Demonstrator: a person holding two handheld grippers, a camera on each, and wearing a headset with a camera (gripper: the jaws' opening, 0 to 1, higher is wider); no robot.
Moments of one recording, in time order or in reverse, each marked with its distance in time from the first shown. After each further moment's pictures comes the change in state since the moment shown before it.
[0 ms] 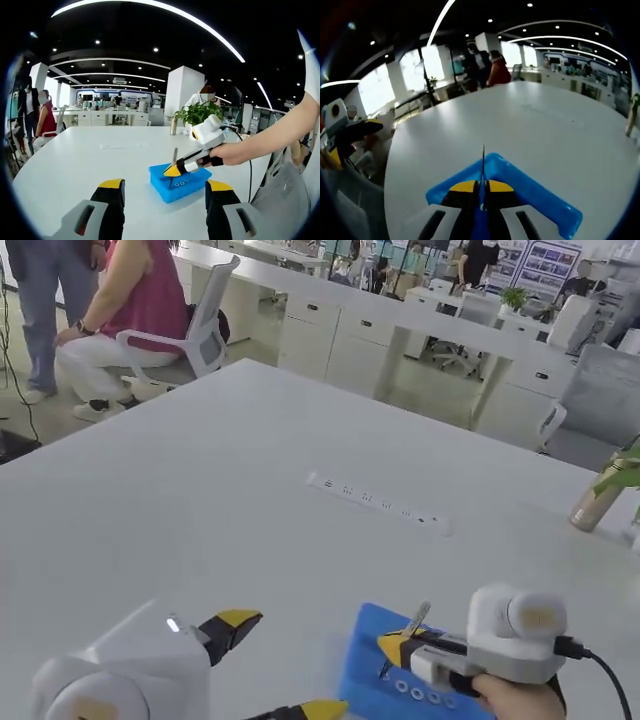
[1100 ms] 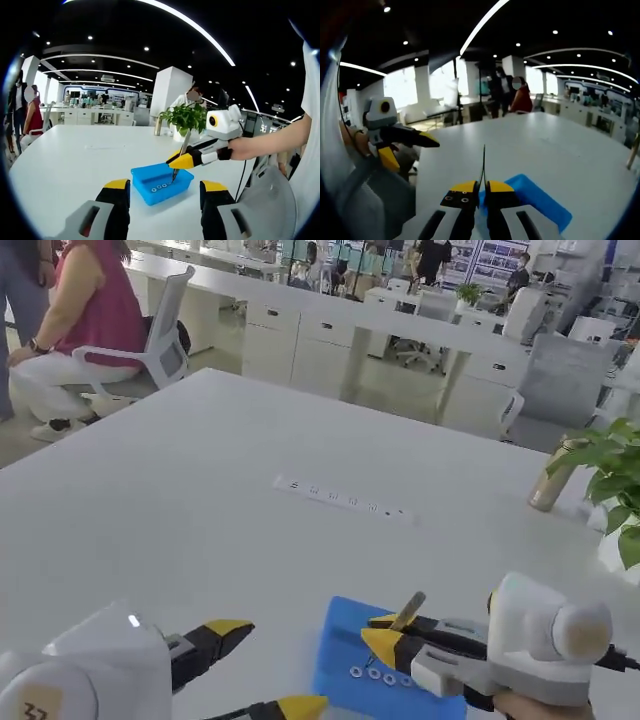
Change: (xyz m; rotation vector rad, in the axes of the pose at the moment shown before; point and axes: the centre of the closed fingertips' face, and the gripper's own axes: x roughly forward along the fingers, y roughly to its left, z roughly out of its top) left arm 0.001 -0.031 0.009 -0.014 -0.001 -0.154; right arm -0.088 0.067 0.029 -0.175 -0.182 0.142
